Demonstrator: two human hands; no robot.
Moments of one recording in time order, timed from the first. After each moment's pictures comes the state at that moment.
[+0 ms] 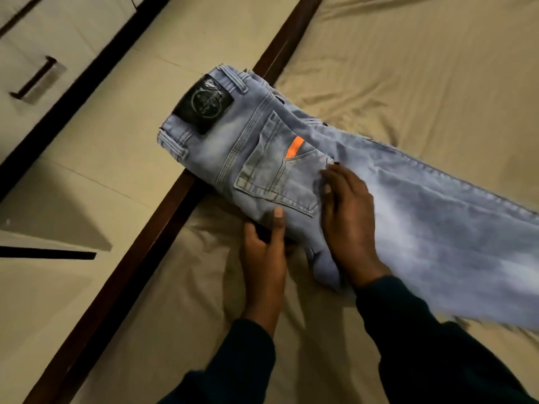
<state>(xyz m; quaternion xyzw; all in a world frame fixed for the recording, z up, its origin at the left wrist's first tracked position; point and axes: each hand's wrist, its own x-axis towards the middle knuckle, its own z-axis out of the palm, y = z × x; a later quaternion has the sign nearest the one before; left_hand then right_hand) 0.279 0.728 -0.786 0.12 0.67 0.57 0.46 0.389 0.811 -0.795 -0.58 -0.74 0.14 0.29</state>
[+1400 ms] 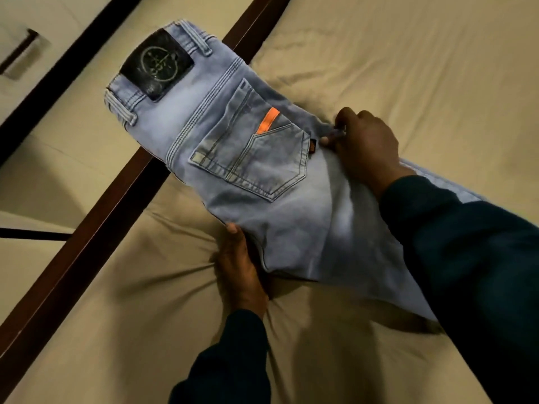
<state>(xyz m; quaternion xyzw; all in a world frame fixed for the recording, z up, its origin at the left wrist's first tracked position) 0.330 0.718 -0.839 -0.02 0.64 0.66 0.39 0.445 0.934 -0.789 -0.58 -0.81 0.10 0.05</state>
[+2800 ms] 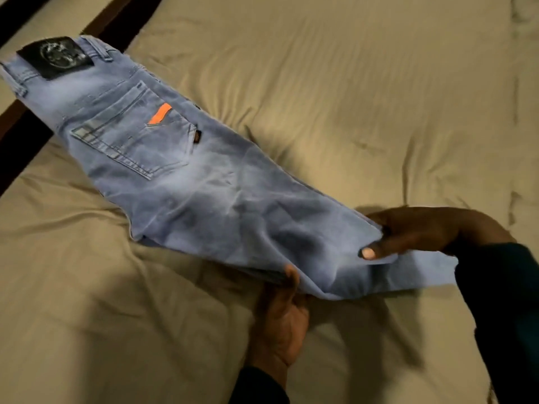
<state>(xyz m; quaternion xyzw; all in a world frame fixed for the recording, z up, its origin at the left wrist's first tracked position) 0.594 0.614 -0.758 -0.10 0.36 0.62 0.69 0.766 0.775 -0.672 -0.49 -0.60 0.59 -0.23</state>
